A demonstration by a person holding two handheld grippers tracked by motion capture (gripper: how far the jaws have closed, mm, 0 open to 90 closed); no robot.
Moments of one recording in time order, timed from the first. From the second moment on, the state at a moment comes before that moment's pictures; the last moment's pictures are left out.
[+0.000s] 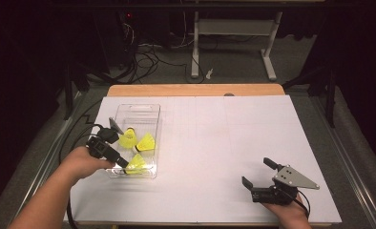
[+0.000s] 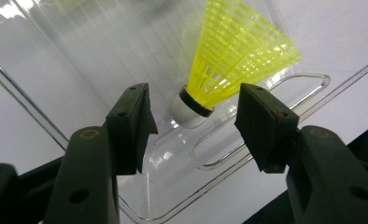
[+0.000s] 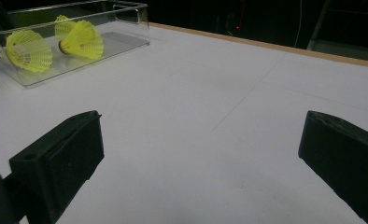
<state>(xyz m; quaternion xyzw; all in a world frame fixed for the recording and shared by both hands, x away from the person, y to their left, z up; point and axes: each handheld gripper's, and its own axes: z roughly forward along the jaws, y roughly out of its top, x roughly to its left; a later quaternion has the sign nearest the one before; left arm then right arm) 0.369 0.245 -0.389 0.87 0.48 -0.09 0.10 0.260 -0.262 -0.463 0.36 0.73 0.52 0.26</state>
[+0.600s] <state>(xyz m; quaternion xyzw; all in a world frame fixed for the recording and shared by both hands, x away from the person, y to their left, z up) 0.369 0.242 -0.373 0.86 0.49 -0.08 0.10 0.260 -0.262 -0.463 0.36 0.73 0.53 0.26</state>
